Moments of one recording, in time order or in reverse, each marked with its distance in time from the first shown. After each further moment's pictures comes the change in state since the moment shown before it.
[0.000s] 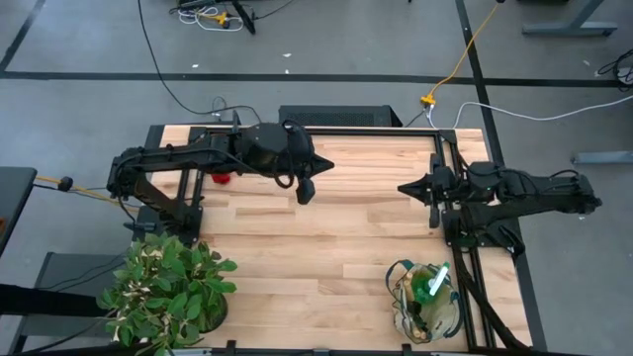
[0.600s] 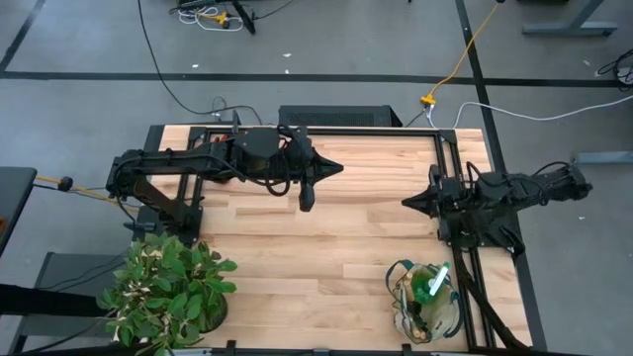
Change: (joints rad) left arm -0.065 0.000 0.000 0.197 0.002 0.048; right arm 0.202 -0.054 -0.058 0.091 0.068 0.055
